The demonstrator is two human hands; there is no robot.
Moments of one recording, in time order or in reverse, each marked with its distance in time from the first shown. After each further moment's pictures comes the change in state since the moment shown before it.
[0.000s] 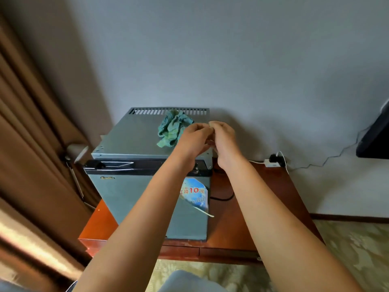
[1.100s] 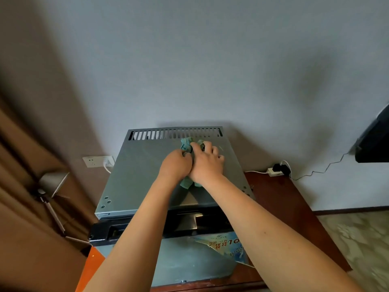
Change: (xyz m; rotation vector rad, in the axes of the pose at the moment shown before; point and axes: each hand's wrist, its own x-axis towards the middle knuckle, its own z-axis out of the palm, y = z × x) left_hand 0.157 -0.015 -0.150 0.816 0.016 -0.063; right_hand 0.101 0.055 0.147 -1.539 -0.022 -0.223
